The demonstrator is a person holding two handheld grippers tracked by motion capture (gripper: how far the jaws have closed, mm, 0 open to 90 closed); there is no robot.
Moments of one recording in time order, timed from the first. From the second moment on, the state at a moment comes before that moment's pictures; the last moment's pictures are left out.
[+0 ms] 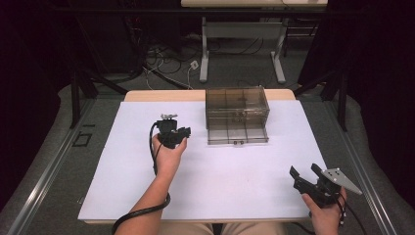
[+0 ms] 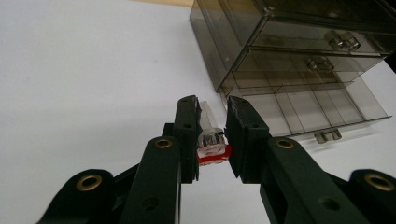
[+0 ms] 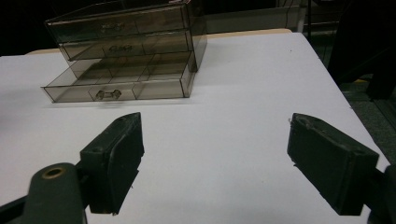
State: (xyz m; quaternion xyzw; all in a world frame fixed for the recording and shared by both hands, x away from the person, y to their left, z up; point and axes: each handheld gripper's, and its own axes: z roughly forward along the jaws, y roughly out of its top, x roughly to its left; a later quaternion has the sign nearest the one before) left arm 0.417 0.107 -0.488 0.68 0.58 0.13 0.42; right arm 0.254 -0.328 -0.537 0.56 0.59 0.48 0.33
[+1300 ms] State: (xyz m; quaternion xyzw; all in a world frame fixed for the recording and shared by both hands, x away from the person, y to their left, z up) left arm 0.442 0.038 -0.462 0.71 0.54 0.13 0.43; right arm 0.254 -0.330 -0.537 0.56 0.58 0.48 0.33
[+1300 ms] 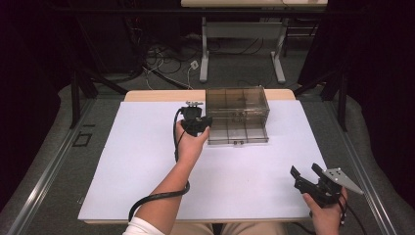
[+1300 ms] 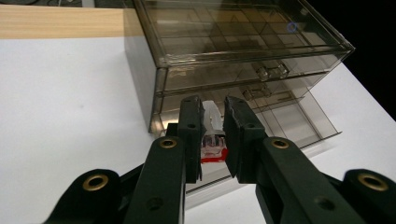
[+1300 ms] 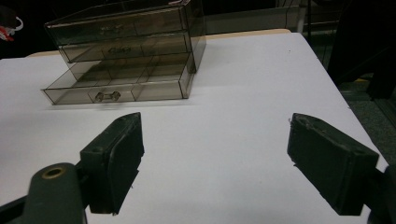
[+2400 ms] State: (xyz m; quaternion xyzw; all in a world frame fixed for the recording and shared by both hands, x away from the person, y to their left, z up) left arm 0.457 -0.006 -0.463 0.73 0.52 0.12 0.43; right arm 0.253 -0.334 -0.536 0.56 0.58 0.48 0.33
